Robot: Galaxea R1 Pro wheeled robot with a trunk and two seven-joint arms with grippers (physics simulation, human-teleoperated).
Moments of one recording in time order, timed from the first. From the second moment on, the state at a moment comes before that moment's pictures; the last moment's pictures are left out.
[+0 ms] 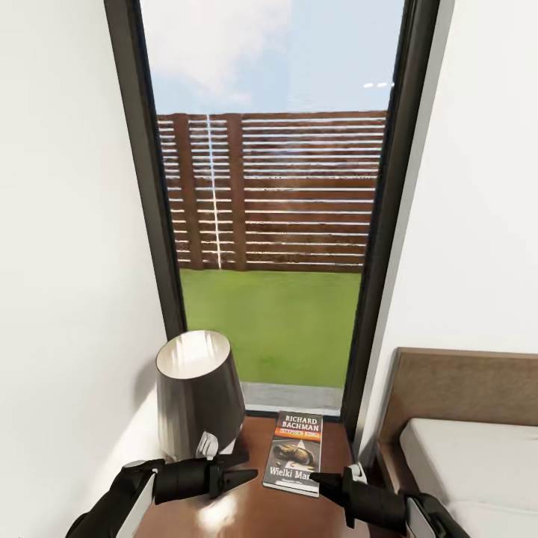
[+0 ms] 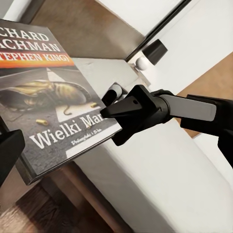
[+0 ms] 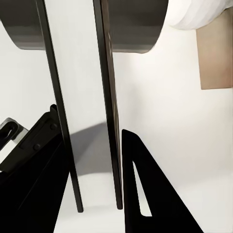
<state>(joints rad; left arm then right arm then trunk) -0.34 0.08 -0.12 -0.88 0.25 0.41 -1.23 -0.44 -0.07 -0.27 -0.41 -0.22 0.91 1.14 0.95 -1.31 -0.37</state>
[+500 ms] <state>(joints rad) -0.34 0.08 -0.12 -0.88 0.25 0.41 -1.23 -0.44 -0.07 -0.27 -0.41 -0.22 0.91 1.14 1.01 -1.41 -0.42</state>
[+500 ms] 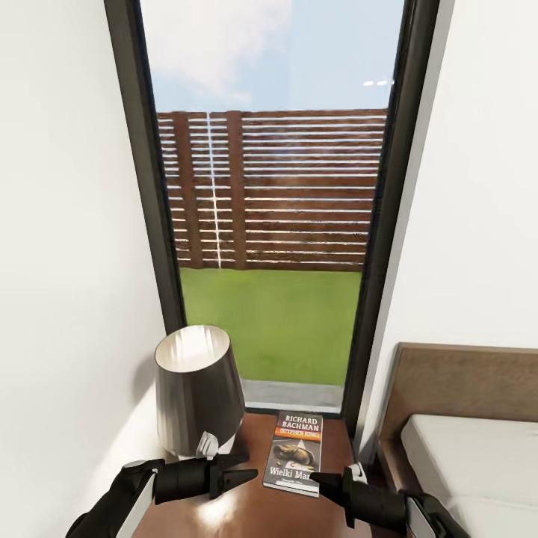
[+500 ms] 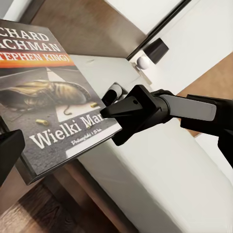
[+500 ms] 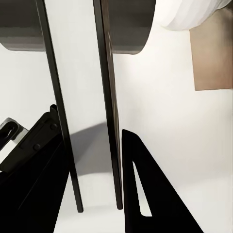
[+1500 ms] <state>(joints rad) -0.34 0.08 -0.12 -0.88 0.25 0.41 -1.23 -0.44 -0.07 -0.27 -0.41 -0.22 0.91 1.14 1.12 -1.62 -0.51</state>
